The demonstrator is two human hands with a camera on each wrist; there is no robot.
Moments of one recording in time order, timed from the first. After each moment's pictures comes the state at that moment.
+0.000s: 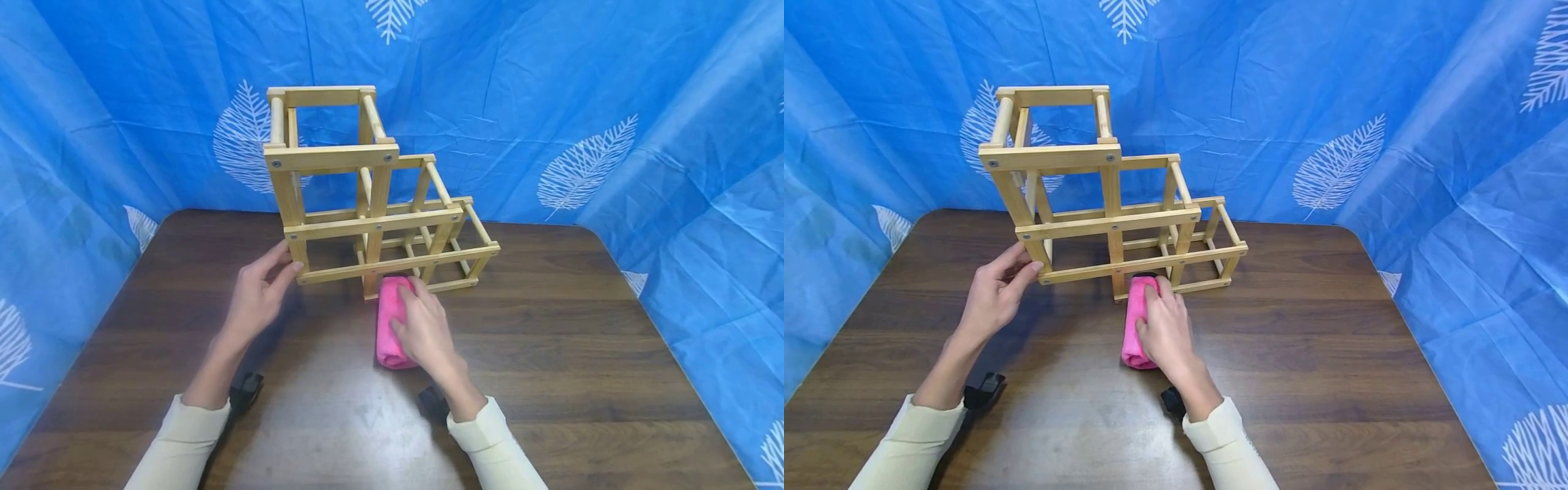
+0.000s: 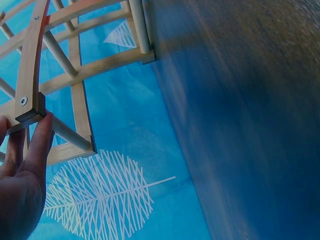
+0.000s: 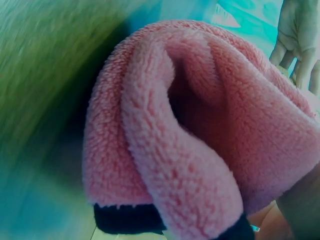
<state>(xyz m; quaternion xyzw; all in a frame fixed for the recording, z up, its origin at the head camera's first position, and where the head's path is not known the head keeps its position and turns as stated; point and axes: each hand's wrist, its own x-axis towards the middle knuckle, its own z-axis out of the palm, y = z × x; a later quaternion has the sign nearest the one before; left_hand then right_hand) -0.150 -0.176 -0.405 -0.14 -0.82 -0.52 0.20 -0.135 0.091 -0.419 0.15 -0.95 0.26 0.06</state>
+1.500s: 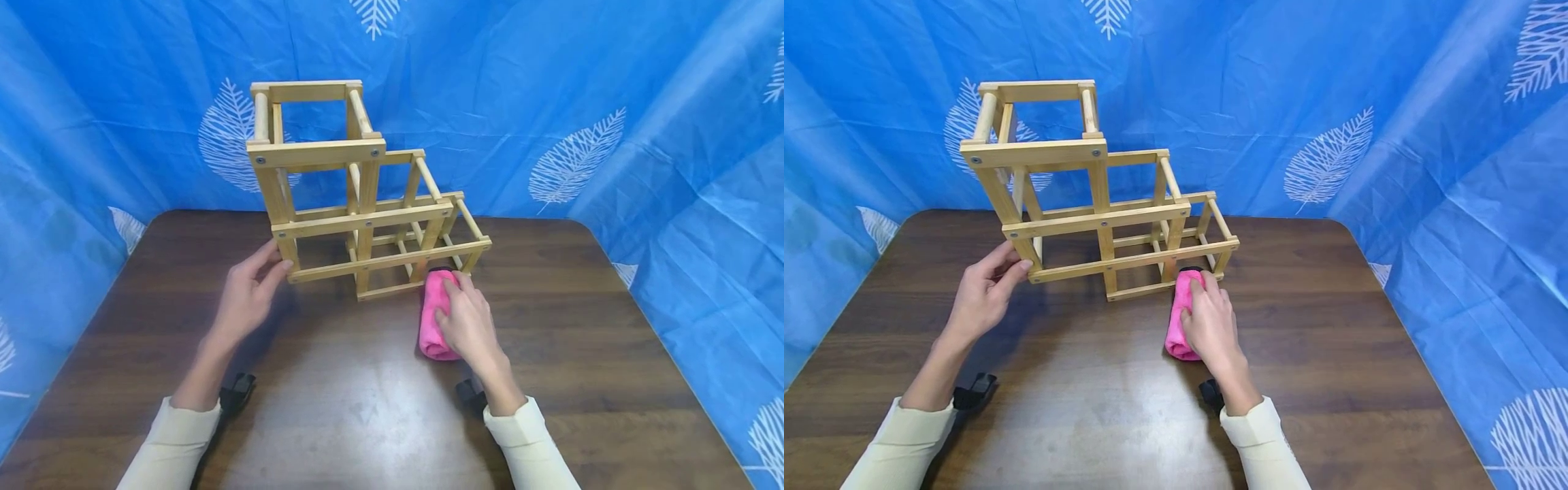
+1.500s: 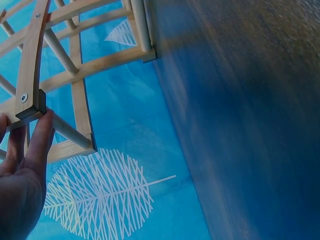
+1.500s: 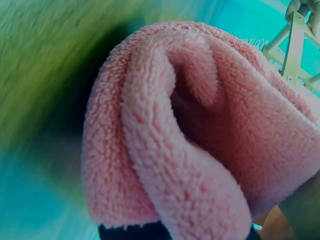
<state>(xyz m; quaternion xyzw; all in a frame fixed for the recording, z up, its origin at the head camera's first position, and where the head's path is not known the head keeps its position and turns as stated) -0.148 -0.176 -0.400 -0.13 -0.83 -0.51 0.18 -0.138 0.161 -0.416 0.10 -0.97 0.21 0.09</state>
